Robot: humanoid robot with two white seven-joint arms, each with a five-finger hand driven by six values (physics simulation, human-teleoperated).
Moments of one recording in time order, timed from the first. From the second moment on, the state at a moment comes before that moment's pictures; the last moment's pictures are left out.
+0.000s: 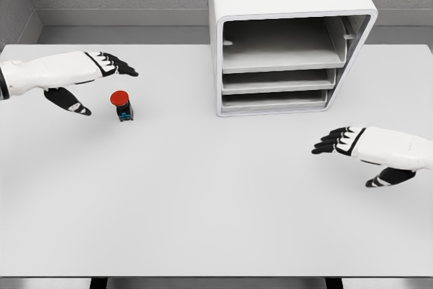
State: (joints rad) left arm -0.73 0.90 -0.68 -1.39 -0.15 -0.61 -0.54; right arm -0.10 -1.04 0.23 -1.76 0.13 -0.61 0.61
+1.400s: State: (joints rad) left arm -0.85 0.75 -0.78 -1.22 -0.38 -0.61 -0.61; right arm -0.77 -0.75 0.61 -1.44 0.20 -0.61 0.61
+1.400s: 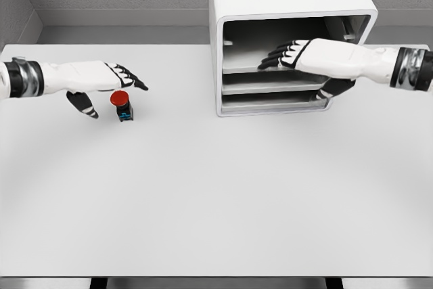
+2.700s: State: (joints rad) left arm -0.86 0.68 -0.78 -1.15 -0.45 -0.61 -0.61; right arm -0.86 -0.74 0.73 -1.36 0.24 -0.56 0.61
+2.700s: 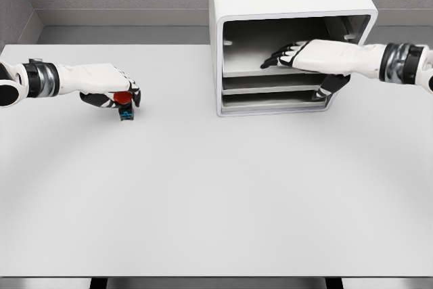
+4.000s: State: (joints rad) left arm -0.85 0.89 -0.78 -1.48 -0.32 -0.61 -0.61; right arm -0.81 -0.84 0.77 -1.49 0.28 -0.49 0.60
